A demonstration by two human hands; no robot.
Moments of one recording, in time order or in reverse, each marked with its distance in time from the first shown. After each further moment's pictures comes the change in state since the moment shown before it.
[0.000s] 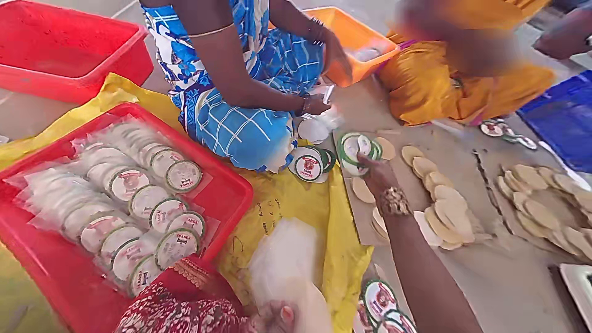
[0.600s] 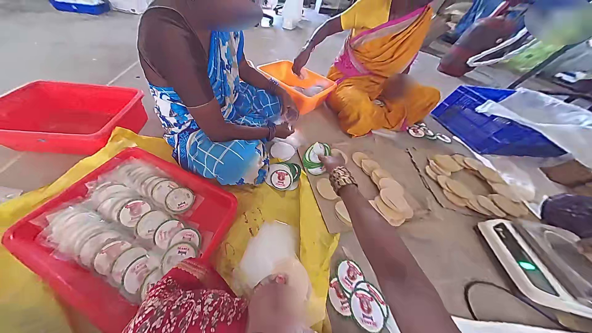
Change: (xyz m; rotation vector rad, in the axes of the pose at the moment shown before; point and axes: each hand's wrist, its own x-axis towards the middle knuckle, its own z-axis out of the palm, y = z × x) left_hand 0.007 -0.030 0.013 0.163 0.025 0.043; right_hand -0.025 -0.077 -0.006 -0.656 0.051 0.063
